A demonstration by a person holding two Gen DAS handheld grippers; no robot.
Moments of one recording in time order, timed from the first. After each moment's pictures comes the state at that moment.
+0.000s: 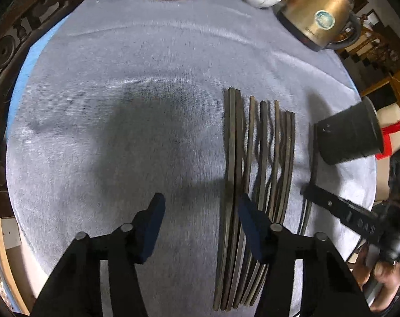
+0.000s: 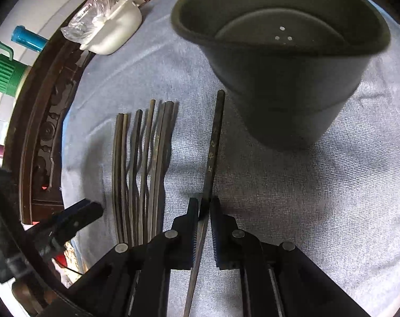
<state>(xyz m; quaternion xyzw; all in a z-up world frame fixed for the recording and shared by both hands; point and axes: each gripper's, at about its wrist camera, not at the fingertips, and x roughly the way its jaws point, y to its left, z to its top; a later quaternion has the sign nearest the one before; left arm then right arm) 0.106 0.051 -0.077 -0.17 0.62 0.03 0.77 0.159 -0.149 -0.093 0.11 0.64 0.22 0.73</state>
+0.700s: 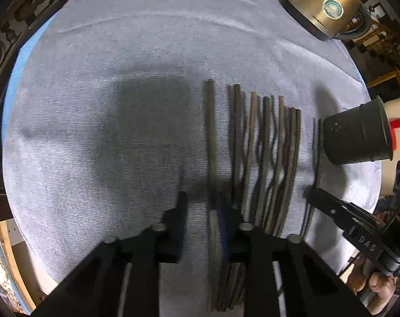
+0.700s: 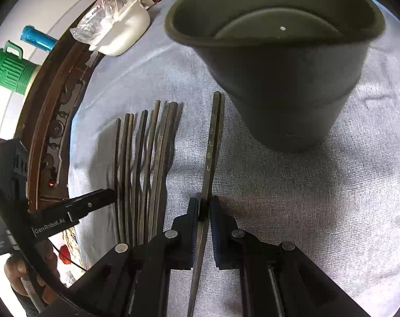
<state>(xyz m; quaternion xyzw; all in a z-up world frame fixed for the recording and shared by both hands) 0.121 0.056 -0.076 -0.16 0.65 0.02 0.74 0.153 -0.177 -0.092 0.11 0.63 0.24 0.73</state>
